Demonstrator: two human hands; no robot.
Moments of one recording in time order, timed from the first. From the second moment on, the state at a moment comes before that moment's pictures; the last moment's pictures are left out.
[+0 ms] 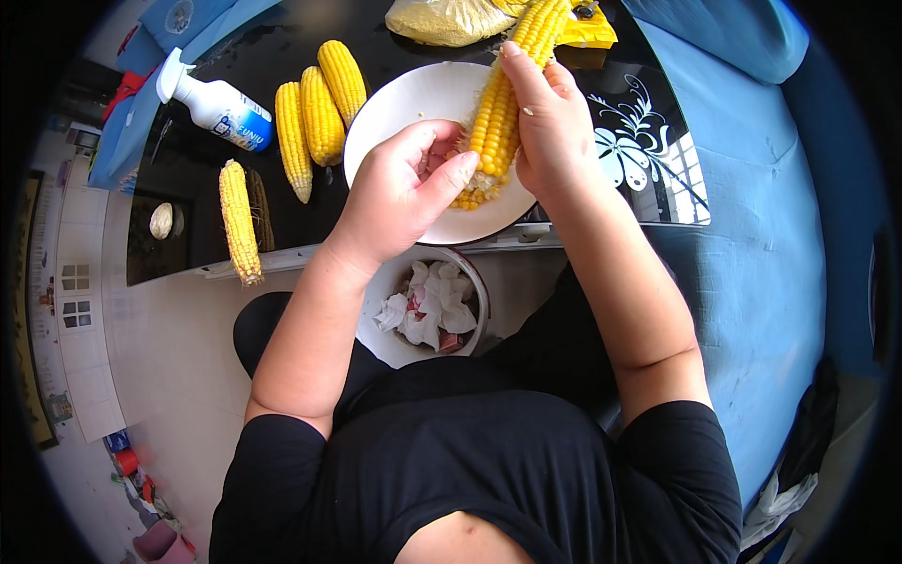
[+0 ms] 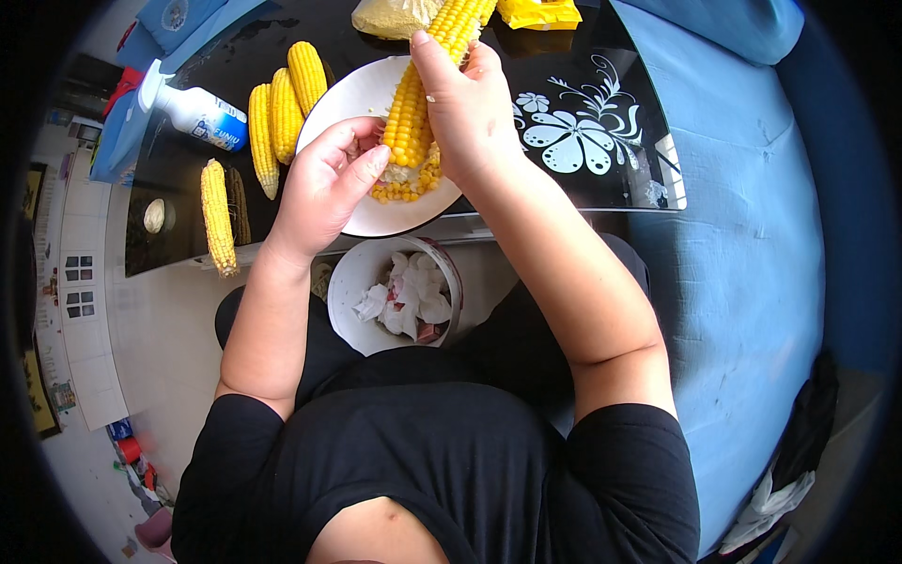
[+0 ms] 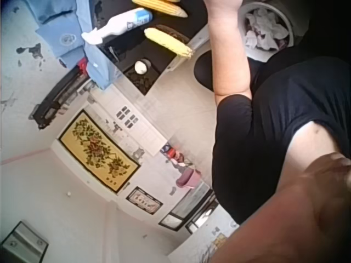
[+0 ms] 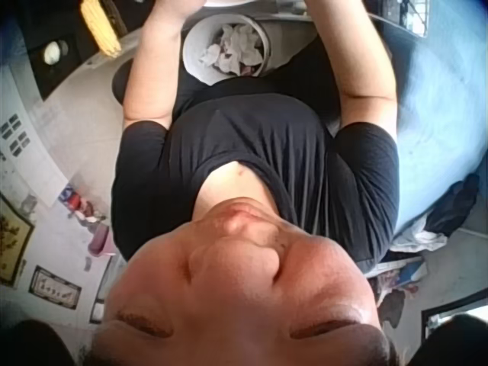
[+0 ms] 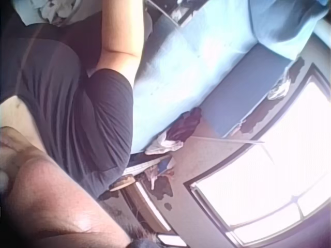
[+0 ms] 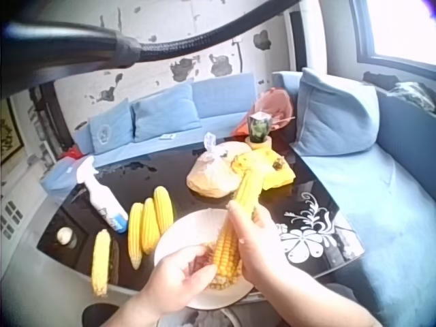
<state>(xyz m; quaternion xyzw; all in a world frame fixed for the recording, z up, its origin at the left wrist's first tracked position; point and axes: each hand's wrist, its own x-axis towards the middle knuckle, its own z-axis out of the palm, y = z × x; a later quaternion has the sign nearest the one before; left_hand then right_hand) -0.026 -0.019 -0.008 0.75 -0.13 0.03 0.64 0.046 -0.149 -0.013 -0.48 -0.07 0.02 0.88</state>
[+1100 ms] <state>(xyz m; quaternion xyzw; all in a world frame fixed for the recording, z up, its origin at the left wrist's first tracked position) -0.024 -0.017 -0.014 0.84 -0.22 0.12 0.47 0.048 -0.150 -0.017 -0.50 -0.11 -0.03 0.86</state>
